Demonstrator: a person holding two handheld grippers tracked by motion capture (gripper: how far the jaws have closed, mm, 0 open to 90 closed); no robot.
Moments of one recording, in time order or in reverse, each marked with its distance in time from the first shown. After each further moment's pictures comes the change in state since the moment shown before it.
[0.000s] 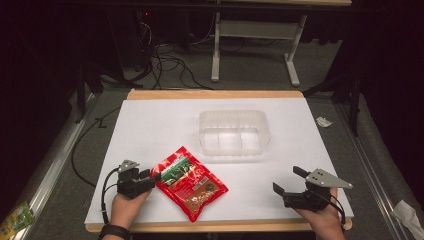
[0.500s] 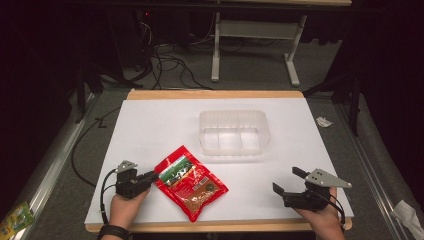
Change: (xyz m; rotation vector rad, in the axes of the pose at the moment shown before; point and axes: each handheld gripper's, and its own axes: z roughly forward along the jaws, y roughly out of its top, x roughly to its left) left arm 0.003 -0.002 -0.004 -0.014 -0.065 -0.008; right arm -0.001 -0.001 0.001 0.009 0.006 0.007
